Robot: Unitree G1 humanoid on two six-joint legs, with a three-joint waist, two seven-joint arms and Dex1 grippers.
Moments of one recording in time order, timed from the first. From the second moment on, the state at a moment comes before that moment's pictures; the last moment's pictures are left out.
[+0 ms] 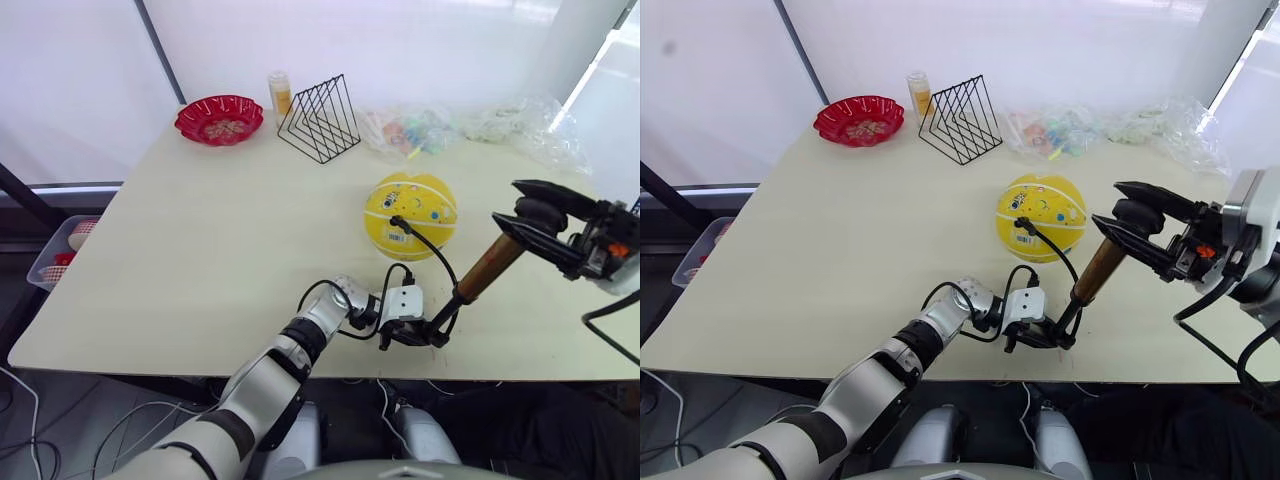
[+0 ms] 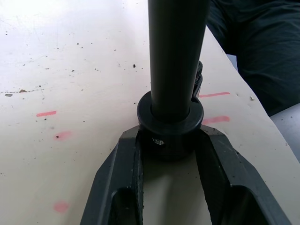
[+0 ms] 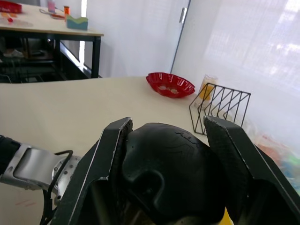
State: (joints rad) left arm -0.73 0.00 -0.47 0.99 0.18 -0.23 -1.13; right arm 0.03 -0.83 -0.46 -0.64 0.89 0.42 0.74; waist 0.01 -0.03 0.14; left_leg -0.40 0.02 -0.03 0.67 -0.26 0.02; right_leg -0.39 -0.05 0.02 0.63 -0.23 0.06
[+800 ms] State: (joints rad) left arm -0.71 0.01 -0.47 0.99 0.18 -0.23 -1.12; right arm 0.19 -0.53 -0.08 -0.40 0.41 -0.03 0.76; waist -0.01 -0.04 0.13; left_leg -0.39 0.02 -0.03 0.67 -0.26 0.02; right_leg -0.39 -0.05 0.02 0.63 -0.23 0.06
